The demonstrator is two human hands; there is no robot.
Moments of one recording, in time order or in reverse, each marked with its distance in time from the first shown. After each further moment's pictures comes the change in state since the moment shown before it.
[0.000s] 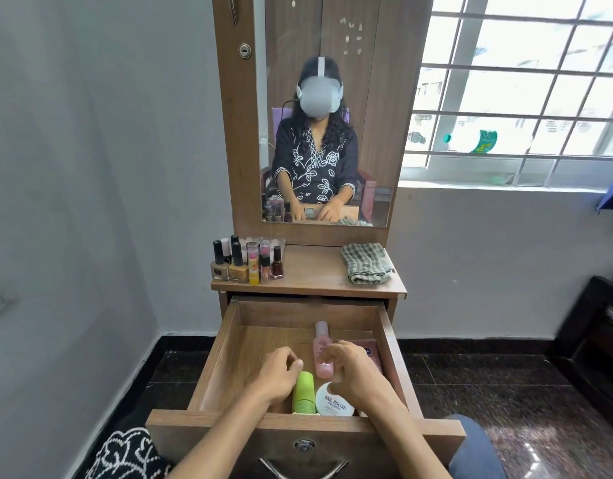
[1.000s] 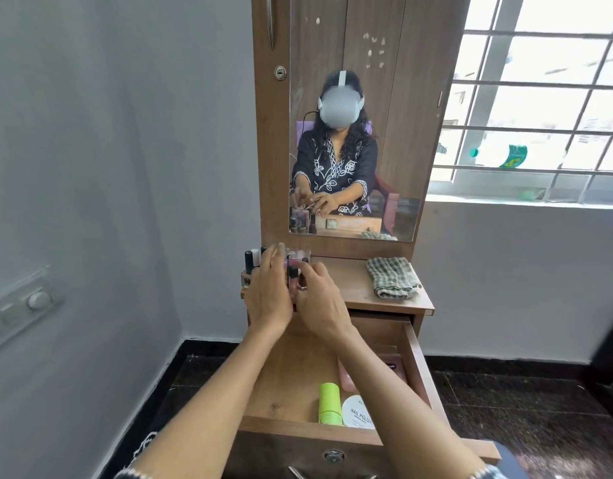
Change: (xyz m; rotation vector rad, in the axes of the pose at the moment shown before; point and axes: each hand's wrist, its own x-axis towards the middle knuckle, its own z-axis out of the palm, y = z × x) left_hand 0.020 0.049 -0.112 0.168 0.709 0.143; right_hand 0.082 -0.113 -0.030 0.148 0.353 -0.223
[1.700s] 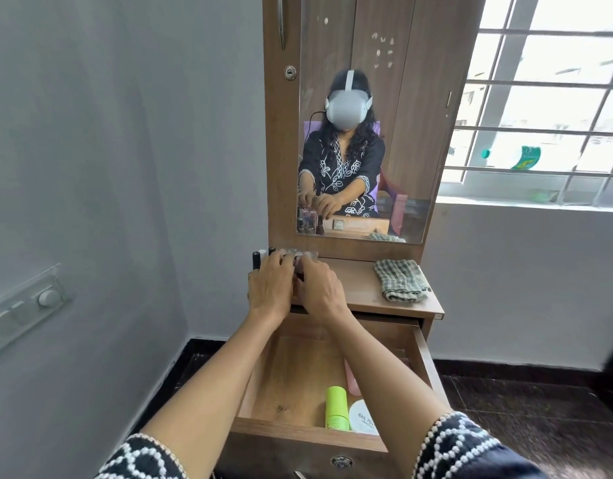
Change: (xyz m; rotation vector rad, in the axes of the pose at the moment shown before) left_hand 0.021 -0.015 0.000 0.222 -0.077 0.155; right_hand 0.034 -0.010 0.006 -0.171 -0.057 0.048
